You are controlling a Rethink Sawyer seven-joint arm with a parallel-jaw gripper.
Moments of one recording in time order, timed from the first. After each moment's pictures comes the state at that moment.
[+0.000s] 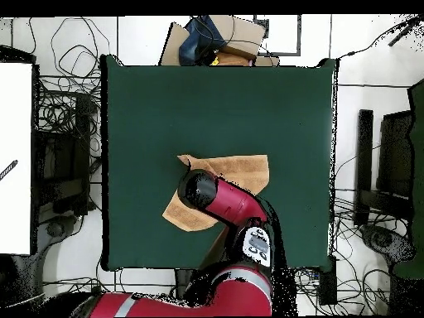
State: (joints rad) arm -0.05 -0.49 -0.20 1.82 0.34 0.29 1.67
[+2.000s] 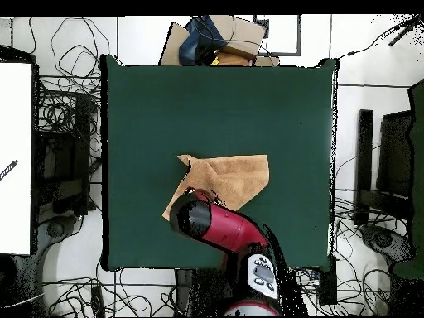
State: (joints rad) arm -0.12 -0.64 -0.13 2.03 0.21 0.15 1.67
